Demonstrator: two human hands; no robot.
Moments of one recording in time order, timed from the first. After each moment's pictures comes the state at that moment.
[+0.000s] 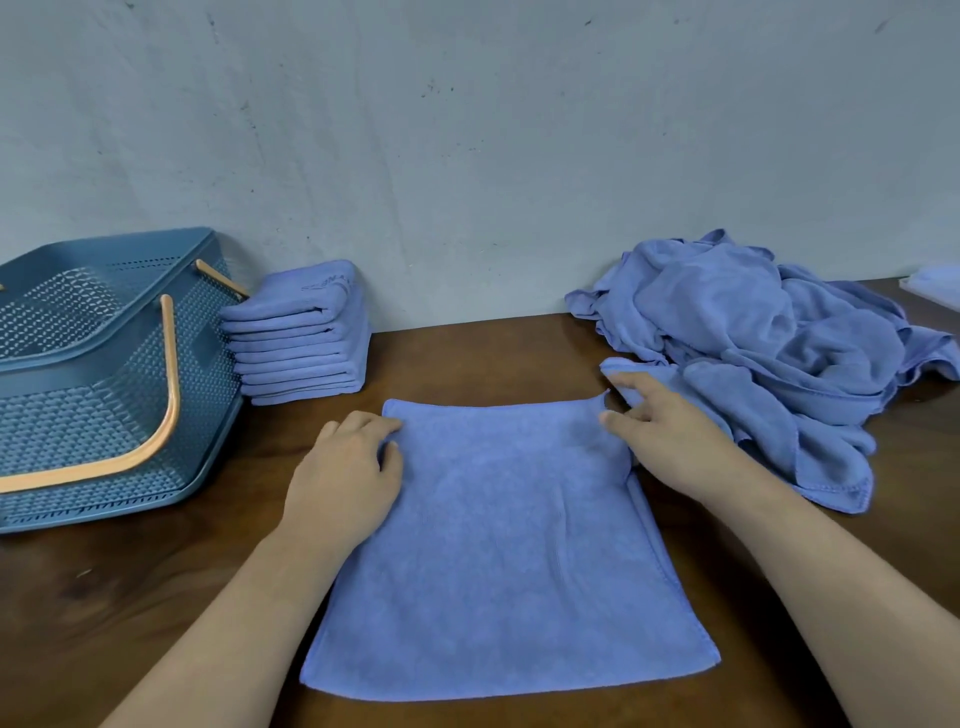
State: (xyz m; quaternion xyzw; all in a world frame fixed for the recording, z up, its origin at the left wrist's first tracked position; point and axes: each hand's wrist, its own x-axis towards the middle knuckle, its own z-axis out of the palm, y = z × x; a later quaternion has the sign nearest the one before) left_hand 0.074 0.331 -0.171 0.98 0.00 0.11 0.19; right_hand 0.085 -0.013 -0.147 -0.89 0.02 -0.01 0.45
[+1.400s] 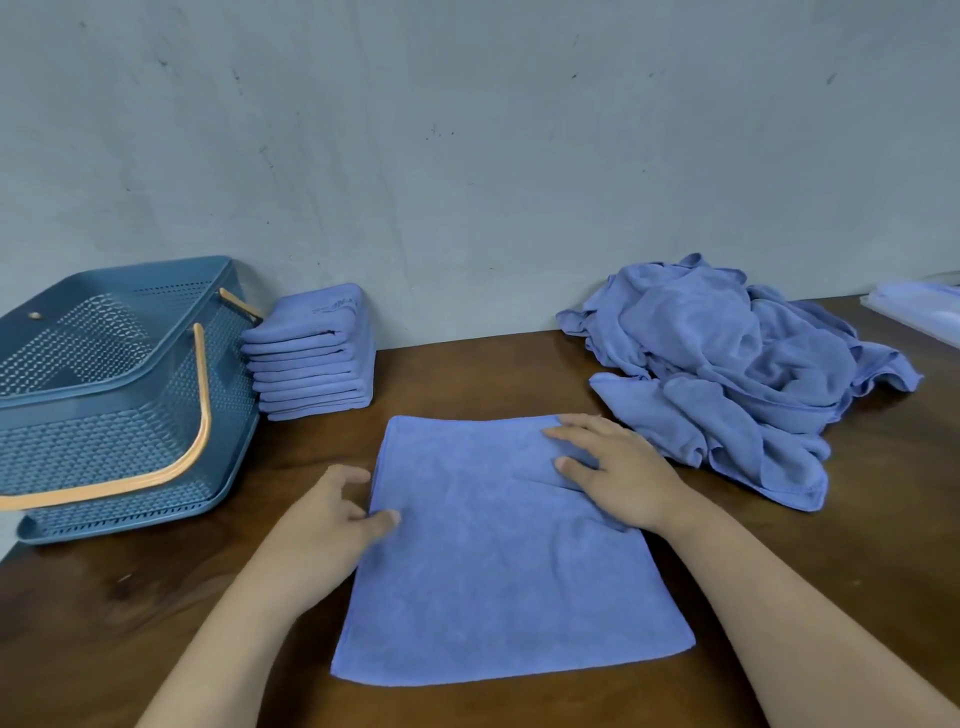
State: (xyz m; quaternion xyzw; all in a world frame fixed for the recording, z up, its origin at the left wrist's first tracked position) left_hand 0.000 0.350 -0.123 0.89 0.09 -0.07 0.43; right_hand 0.082 -0.001 -0.180 -0.95 -0.13 -0.02 0.27
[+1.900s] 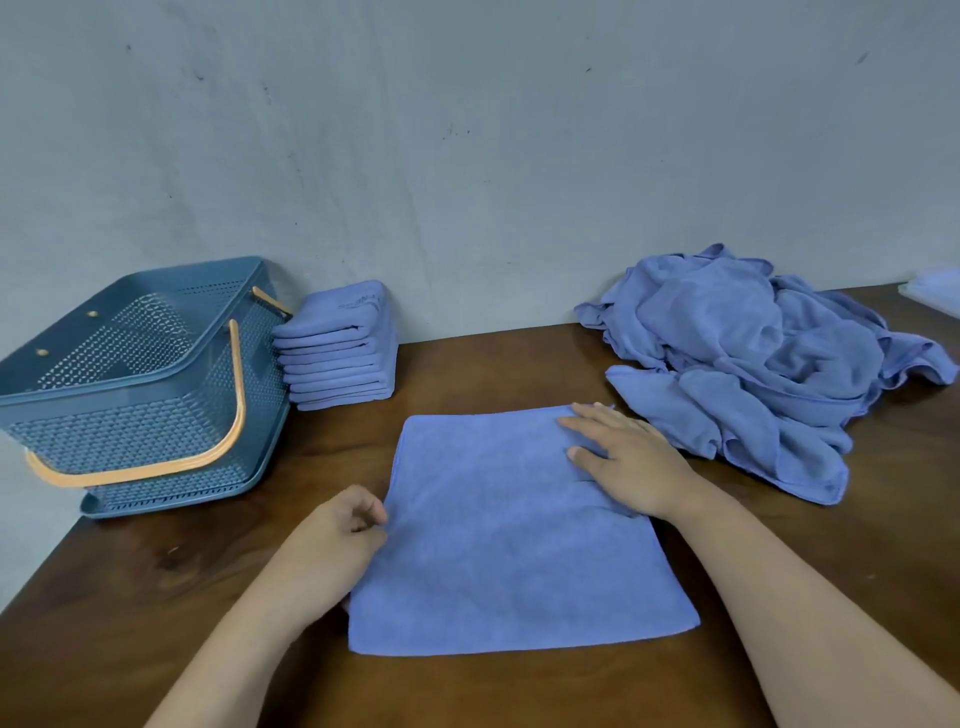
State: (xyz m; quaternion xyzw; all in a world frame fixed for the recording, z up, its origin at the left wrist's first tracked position) left_hand -0.030 0.356 -0.125 0.89 0.09 -0.10 0.43; right_hand 0.085 0.000 -0.175 -0.96 -0.14 0.01 0.23
